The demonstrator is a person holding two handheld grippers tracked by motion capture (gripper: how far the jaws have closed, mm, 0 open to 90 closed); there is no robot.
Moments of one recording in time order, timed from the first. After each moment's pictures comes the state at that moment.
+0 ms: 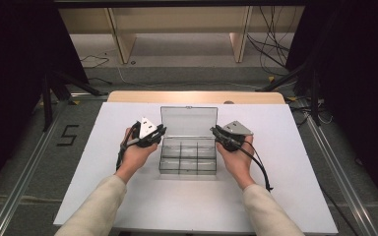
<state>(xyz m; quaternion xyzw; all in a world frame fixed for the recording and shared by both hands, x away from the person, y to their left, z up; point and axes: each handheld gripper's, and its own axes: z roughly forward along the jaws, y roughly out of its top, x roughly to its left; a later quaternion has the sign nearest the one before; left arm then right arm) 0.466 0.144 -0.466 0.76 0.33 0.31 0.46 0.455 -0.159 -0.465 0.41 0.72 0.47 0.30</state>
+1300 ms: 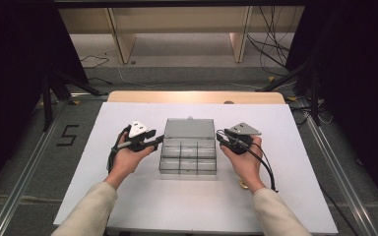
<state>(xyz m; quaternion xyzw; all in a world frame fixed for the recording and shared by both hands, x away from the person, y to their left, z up) 0.445 0.161 -0.456 0.76 0.40 0.23 0.47 0.441 -0.179 -0.456 0.43 0.74 0.44 0.27</state>
